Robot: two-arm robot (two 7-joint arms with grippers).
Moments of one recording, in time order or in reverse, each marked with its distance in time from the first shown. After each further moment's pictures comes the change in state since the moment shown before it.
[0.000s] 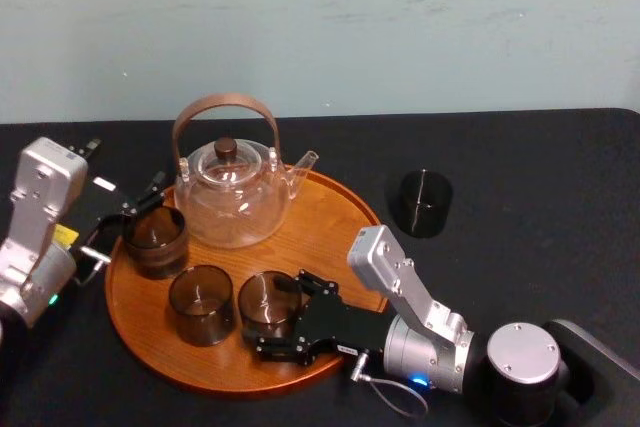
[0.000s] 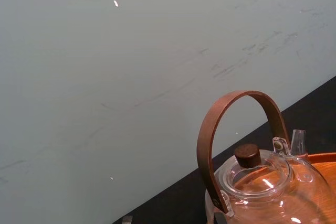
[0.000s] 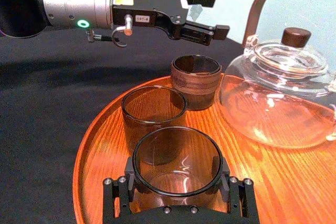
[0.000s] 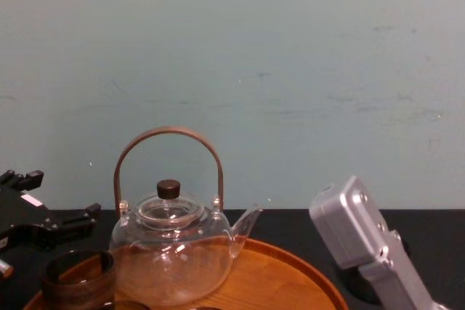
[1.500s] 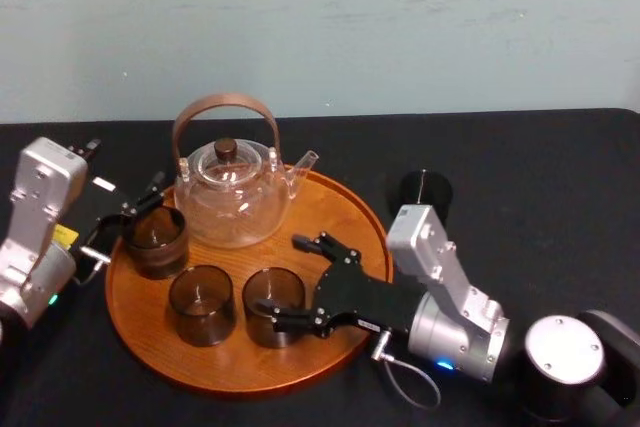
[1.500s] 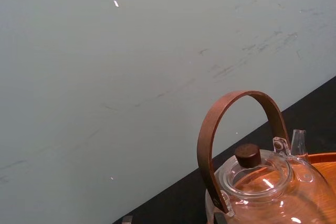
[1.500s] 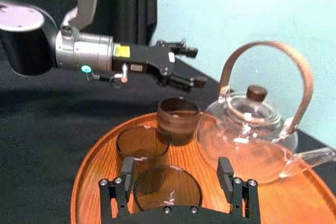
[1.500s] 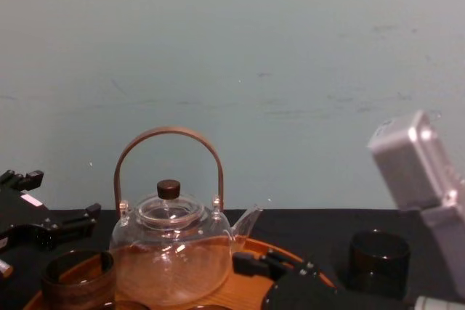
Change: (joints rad) left arm 0.000 0.000 0.000 0.000 0.000 0.000 0.000; right arm -0.061 0.068 0.052 -0.171 0.015 -0.043 -0.034
